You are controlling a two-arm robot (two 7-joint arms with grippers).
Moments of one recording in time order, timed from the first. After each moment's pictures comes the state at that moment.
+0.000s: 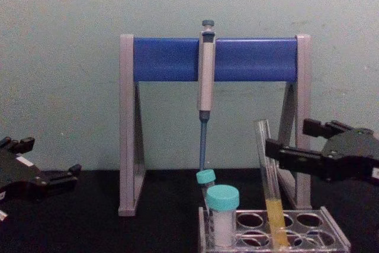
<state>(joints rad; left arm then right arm) -0.20 0.60 0.45 -1.41 -0.25 -0.12 0.03 0.21 0.51 -0.43 -1.52 0.45 -0.10 0.42</state>
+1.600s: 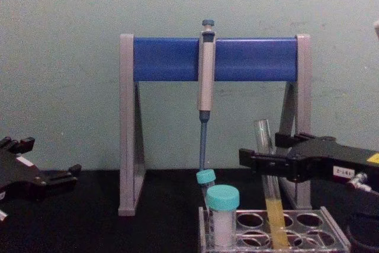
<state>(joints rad) -0.20 0.60 0.45 -1.41 -0.25 -0.12 0.03 0.32 0.41 -0.43 -1.40 0.41 0.05 0.47</state>
